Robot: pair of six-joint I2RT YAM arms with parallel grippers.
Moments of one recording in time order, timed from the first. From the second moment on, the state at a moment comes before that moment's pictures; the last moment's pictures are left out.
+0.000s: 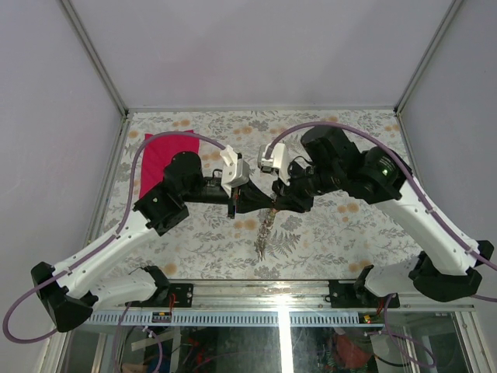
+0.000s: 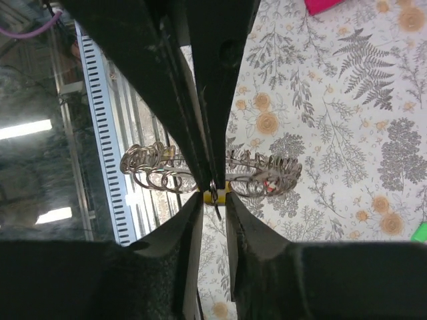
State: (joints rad) left arm -0.79 1.07 1.06 -0.06 0.81 0.04; right arm 0.92 1.38 1.87 -1.29 -0.39 -0.30
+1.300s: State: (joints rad) left arm -0.61 0.84 0.83 0.16 0.77 -0.26; right arm 0.91 0.81 0.89 0.05 -0.20 0.45
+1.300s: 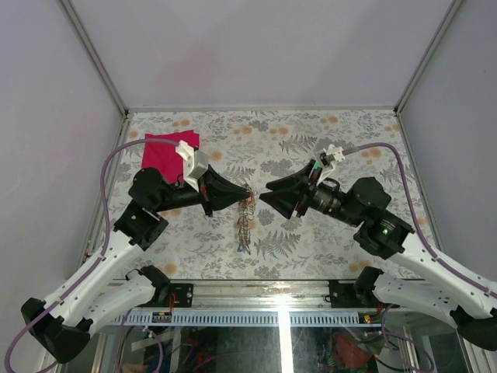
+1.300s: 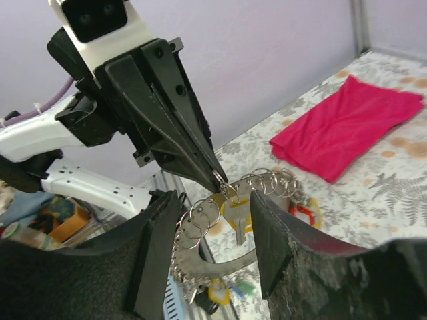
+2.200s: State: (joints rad) left arm -0.58 0.81 0.82 0.29 0.88 -0.33; right arm 0.76 0.94 0.85 0.28 -0.57 0.74
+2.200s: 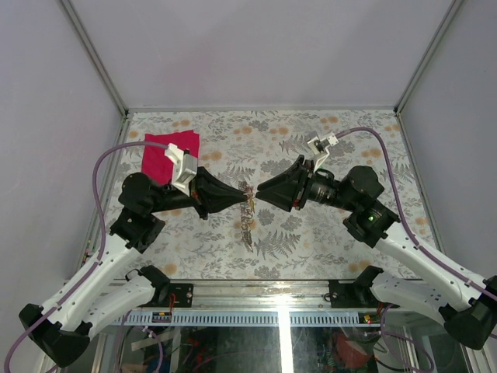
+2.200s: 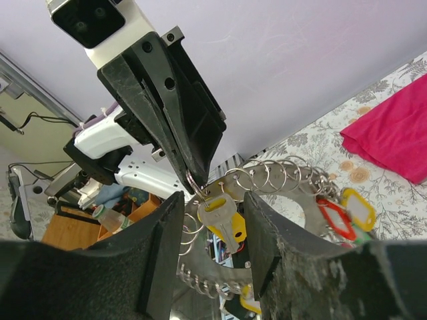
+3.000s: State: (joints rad) left arm -0.58 0.82 0.82 0.30 0.88 -0.34; right arm 0.76 0.98 0.85 0.36 -0.67 0.77
